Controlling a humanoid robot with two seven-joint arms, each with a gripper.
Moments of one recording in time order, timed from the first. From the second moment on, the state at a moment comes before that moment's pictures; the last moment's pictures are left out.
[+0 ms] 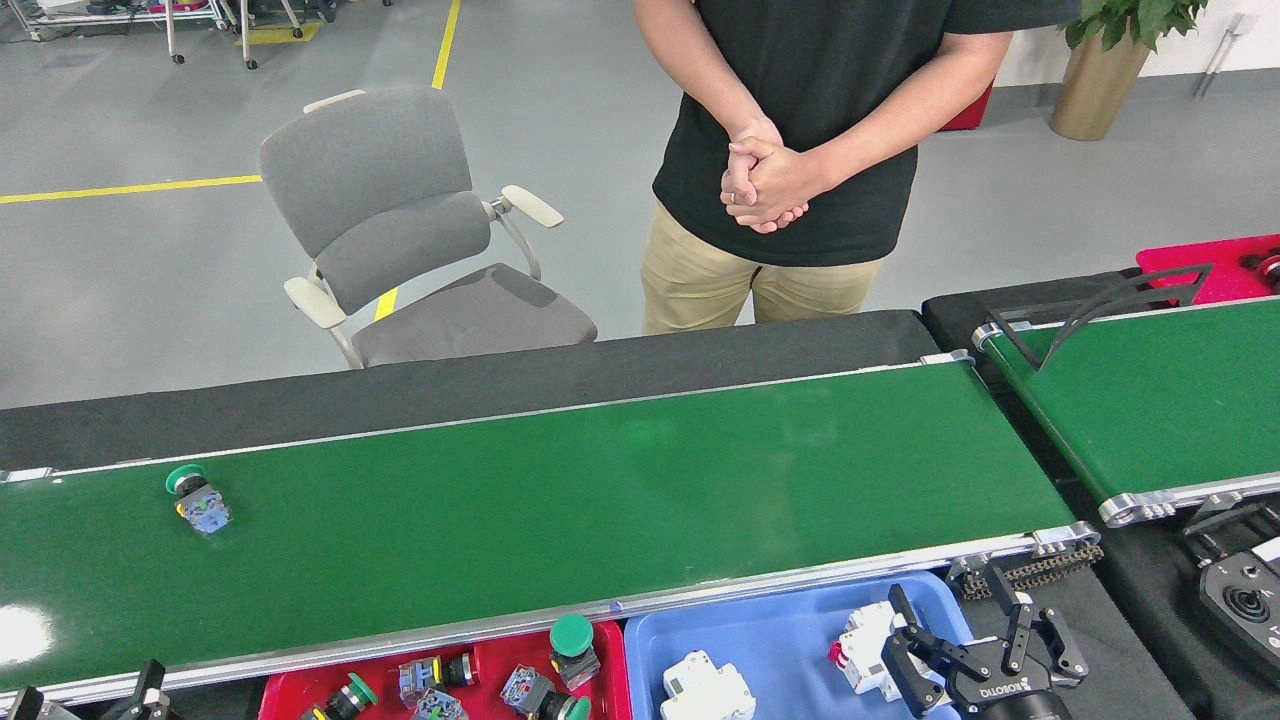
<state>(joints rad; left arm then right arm) 0.24 0.14 0.56 -1.57 -1.38 -0.32 -0.01 0.22 -0.12 0.03 -1.75 1.33 -0.09 -0.01</state>
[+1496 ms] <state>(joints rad) -0.40 0.49 0.33 -0.56 -1.24 0.04 0.07 0.14 -0.12 0.15 -1.72 1.33 -0.09 -0.01</state>
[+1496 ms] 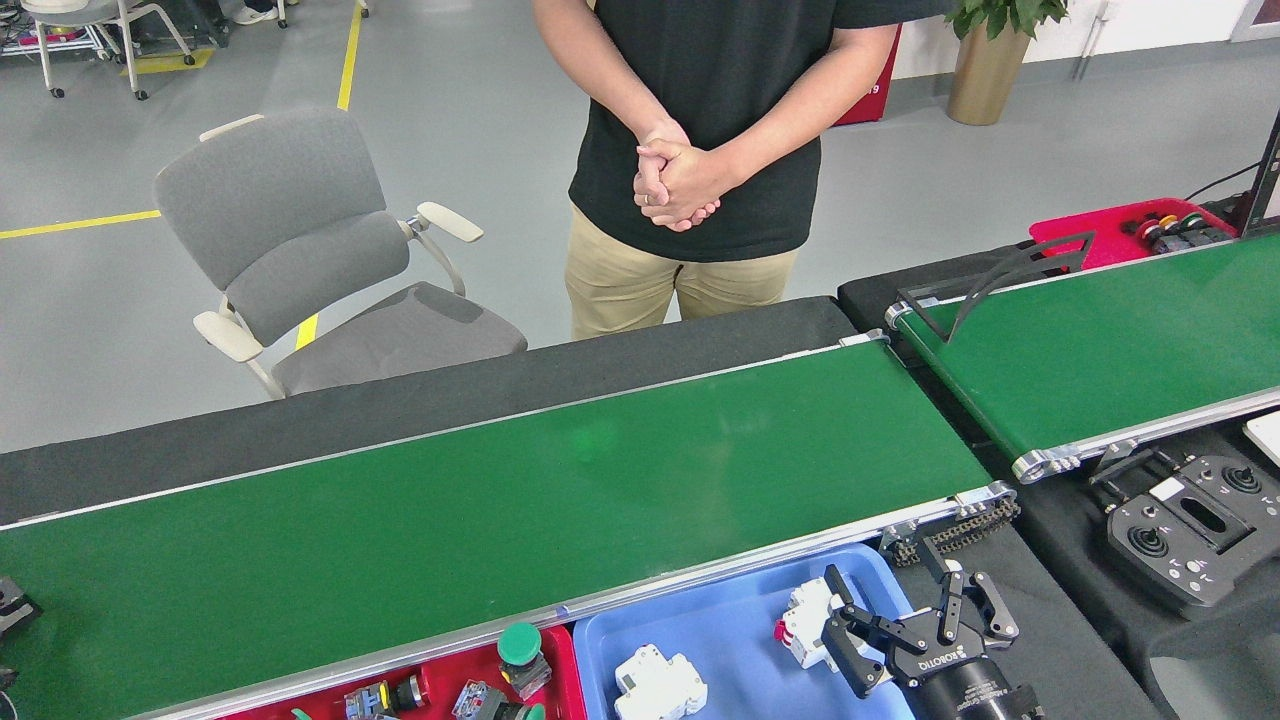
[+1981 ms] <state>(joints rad) 0.02 0.30 0.23 -1.36 -1.25 -0.51 0.09 0.16 -0.12 -0.02 -1.71 1.33 -0.08 -0.01</state>
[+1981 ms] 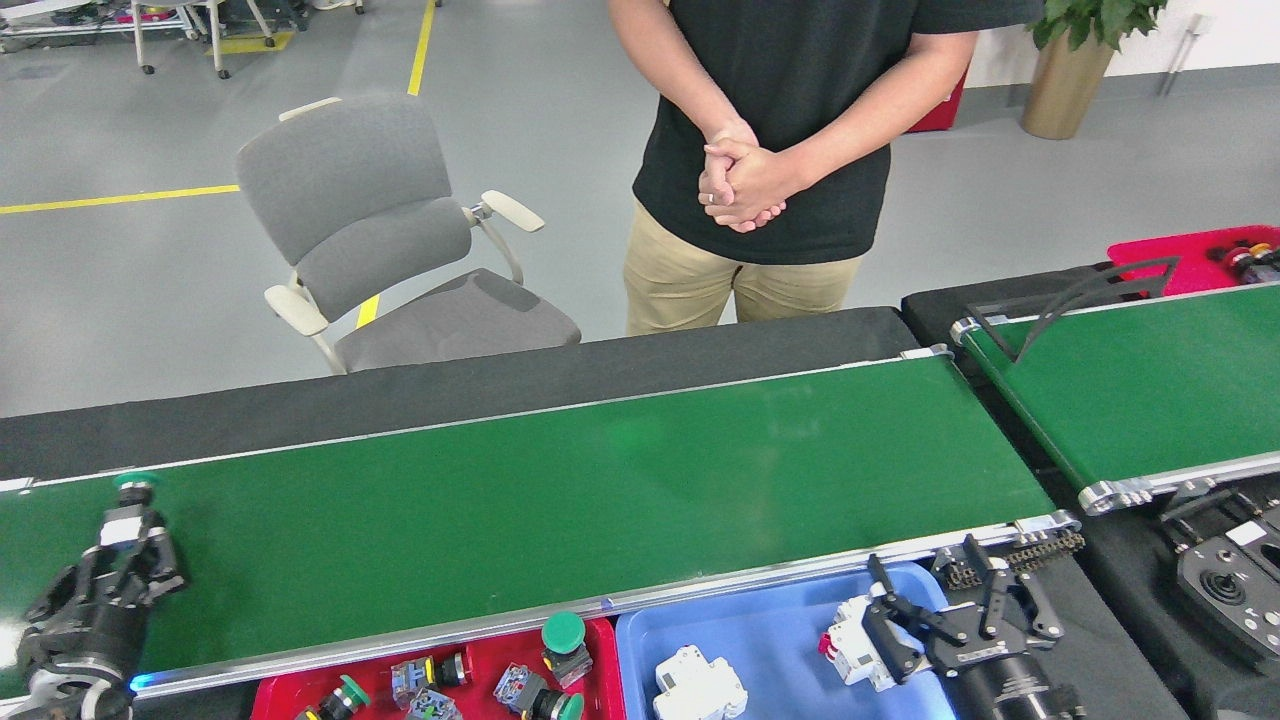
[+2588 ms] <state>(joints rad) 0.43 0.02 0.34 -1.76 -1.26 -0.73 0.00 0.24 -0.08 -0.04 -1.75 1.33 -0.08 -0.01</state>
